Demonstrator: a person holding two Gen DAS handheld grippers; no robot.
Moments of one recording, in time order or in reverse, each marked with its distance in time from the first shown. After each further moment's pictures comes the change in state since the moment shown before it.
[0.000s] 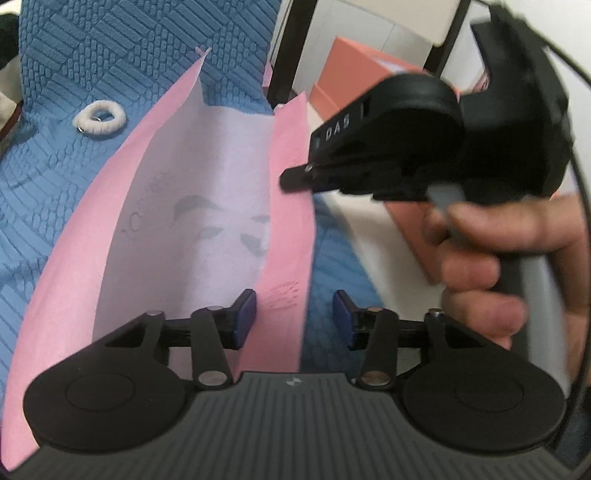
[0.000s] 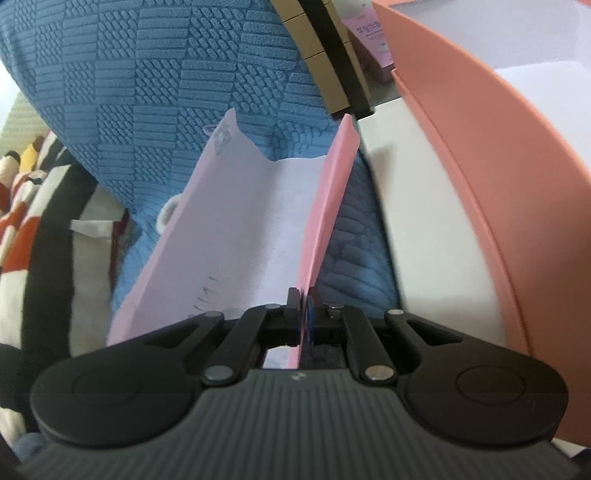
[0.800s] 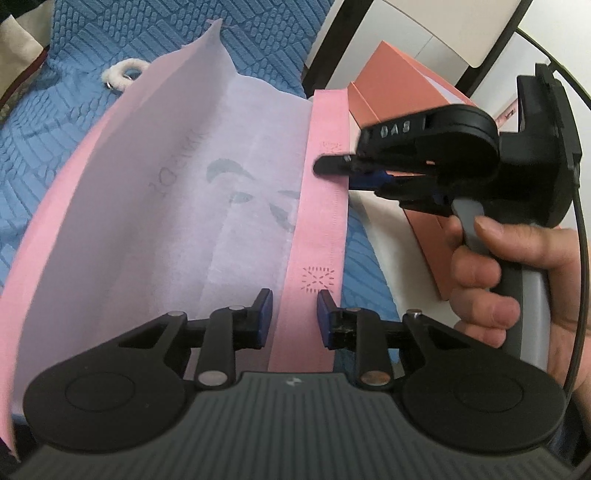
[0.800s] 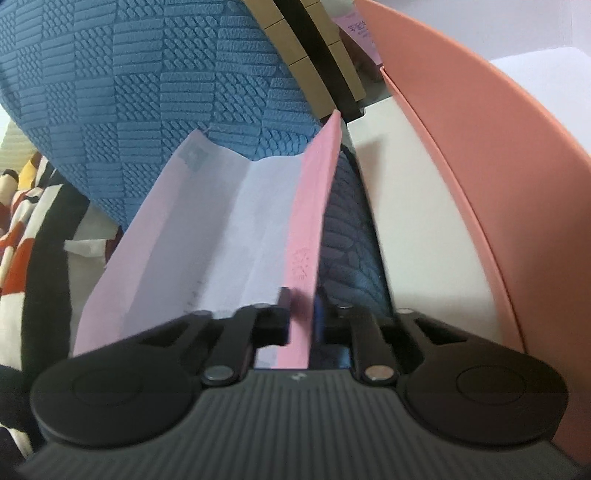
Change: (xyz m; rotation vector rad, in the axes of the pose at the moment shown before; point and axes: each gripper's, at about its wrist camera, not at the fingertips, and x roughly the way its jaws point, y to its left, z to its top) left arm -0.005 0.032 -0.012 -0.171 0.032 -0.049; right arm 0.014 -0.016 0.011 0.065 0.000 0.048
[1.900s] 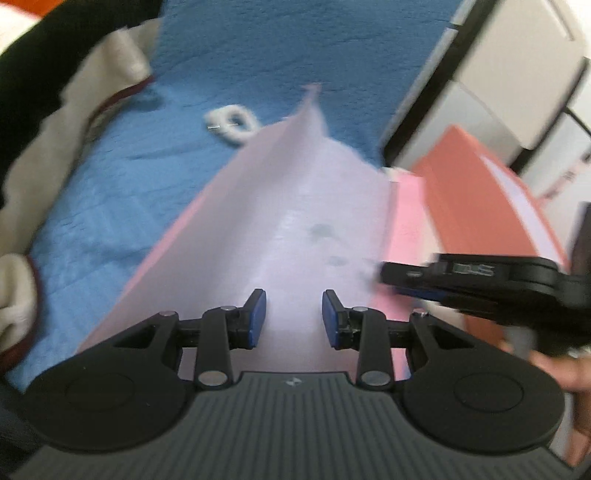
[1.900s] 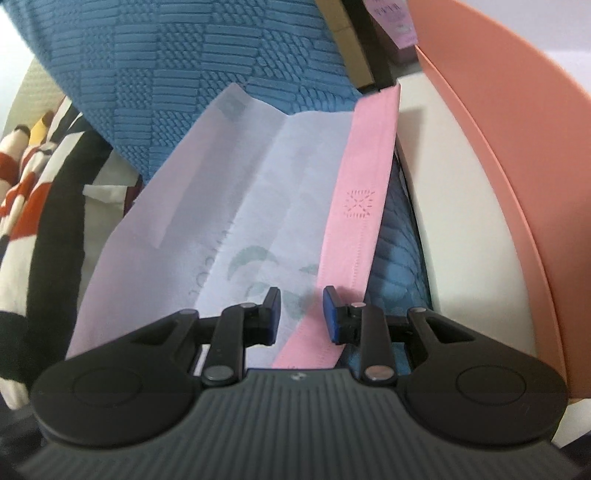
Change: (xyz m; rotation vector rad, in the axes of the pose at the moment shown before) left arm -0.041 0.044 0.013 -0.126 -0.148 0.096; right arm -0.013 0.026 -0.031 -0.079 0.083 -0.002
